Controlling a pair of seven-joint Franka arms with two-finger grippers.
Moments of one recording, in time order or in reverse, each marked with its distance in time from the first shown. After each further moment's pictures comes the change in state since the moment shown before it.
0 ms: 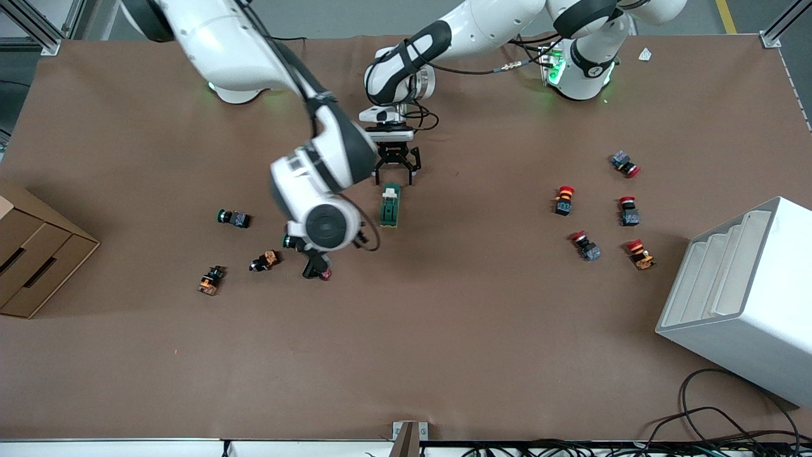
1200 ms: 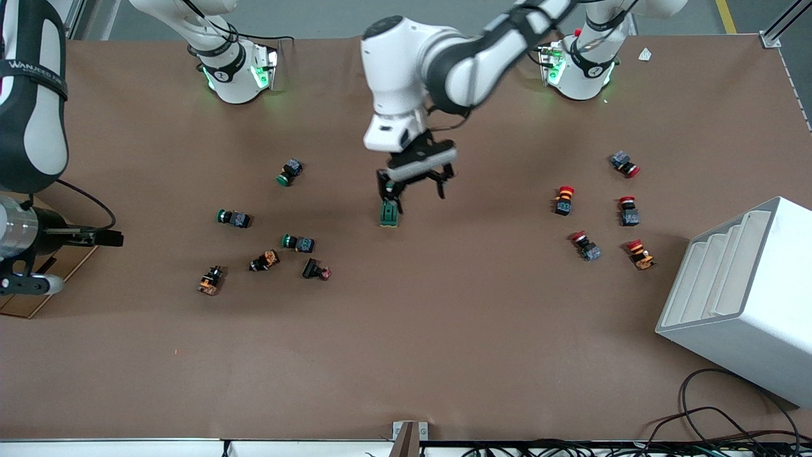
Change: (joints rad) left arm 0.362 -0.372 0.003 0.282 -0.843 0.000 0.665; right arm -0.561 -0.259 -0.007 0.025 -0.194 -0.137 -1.215
